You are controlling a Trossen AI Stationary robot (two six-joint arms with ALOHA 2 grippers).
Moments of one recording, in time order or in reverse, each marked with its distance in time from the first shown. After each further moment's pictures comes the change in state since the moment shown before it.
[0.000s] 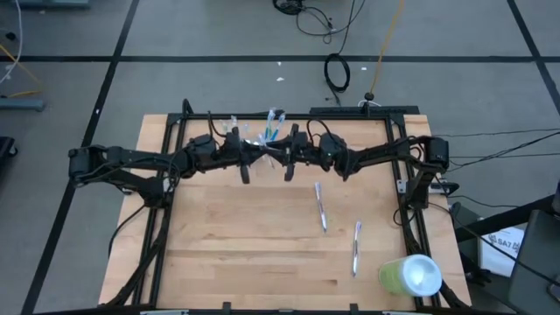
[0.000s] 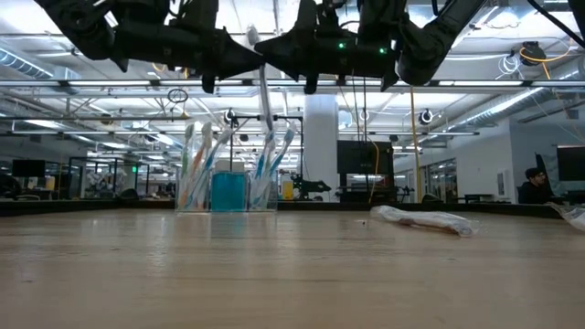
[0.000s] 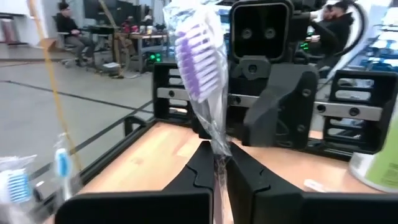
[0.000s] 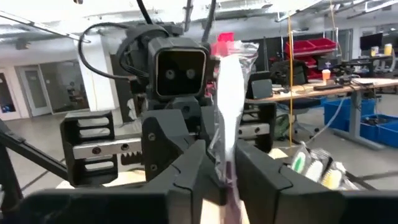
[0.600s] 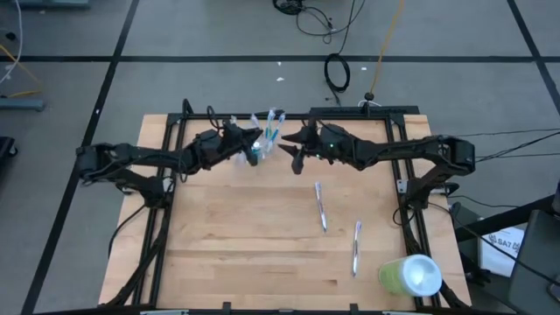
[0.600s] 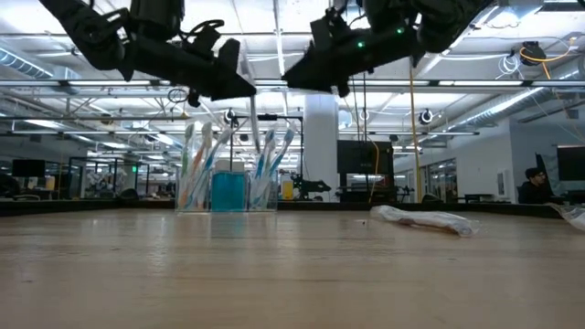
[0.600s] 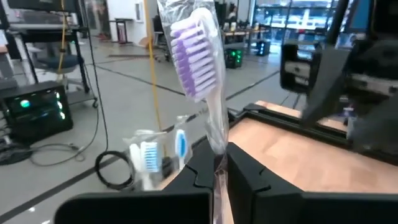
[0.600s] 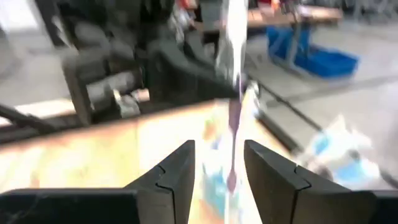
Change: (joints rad) left arm 0.076 0.068 0.001 0.021 -0.289 0.021; right arm -0.049 -0.220 0.000 -0.587 0.162 -0.085
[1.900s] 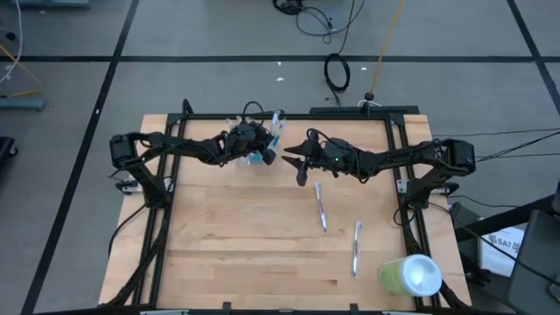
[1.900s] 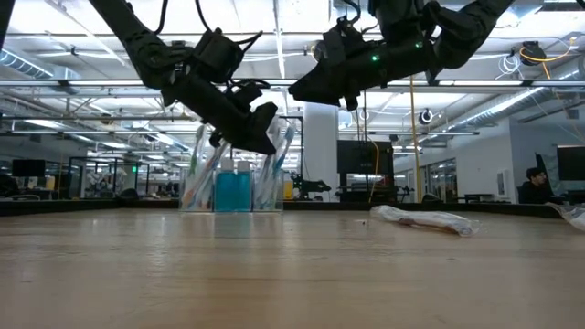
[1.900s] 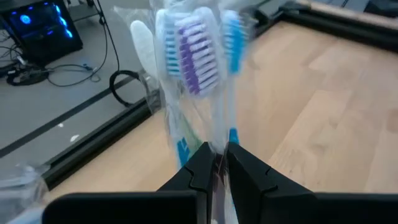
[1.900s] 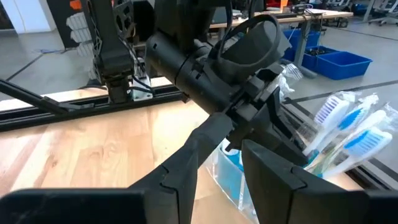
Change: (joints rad) left arm 0.064 0.341 0.239 -0.302 0.037 -0.075; right arm 0.064 -0.002 -0.158 0.170 0.035 0.011
